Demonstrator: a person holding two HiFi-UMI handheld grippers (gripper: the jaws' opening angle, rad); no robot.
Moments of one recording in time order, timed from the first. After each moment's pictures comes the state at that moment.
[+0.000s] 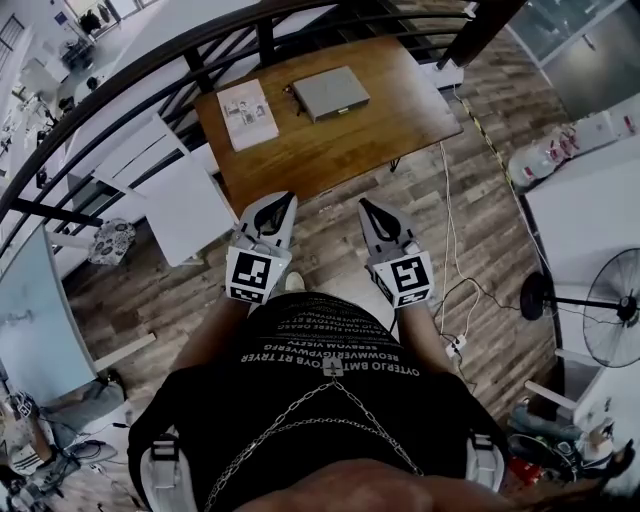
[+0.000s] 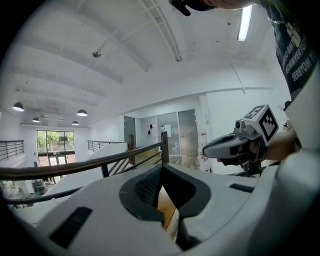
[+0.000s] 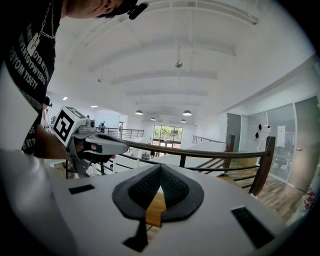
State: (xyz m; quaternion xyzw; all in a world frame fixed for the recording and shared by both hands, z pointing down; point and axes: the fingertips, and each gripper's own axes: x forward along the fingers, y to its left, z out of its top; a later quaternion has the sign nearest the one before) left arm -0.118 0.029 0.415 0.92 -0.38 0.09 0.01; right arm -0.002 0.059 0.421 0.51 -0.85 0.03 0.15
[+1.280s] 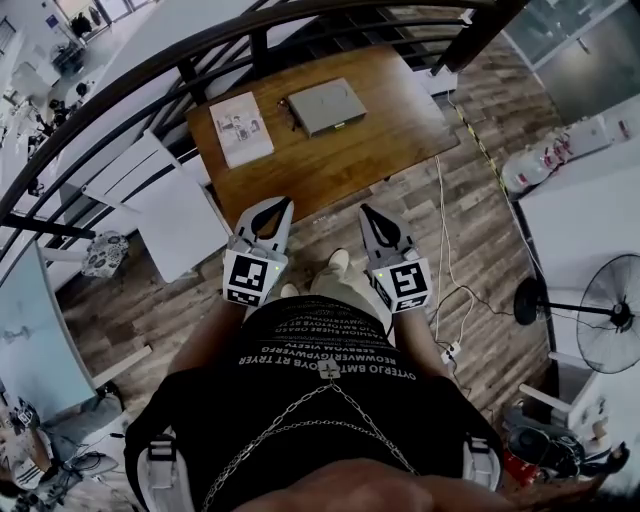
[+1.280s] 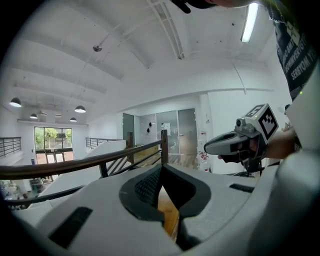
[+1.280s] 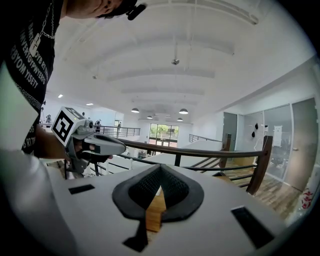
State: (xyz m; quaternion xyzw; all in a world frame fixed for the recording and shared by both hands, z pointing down) left arm -0.119 -0.037 0.428 0.93 -0.37 0.09 0.02; right arm 0.003 -0.005 0.422 0.53 -0.84 0.01 0.13
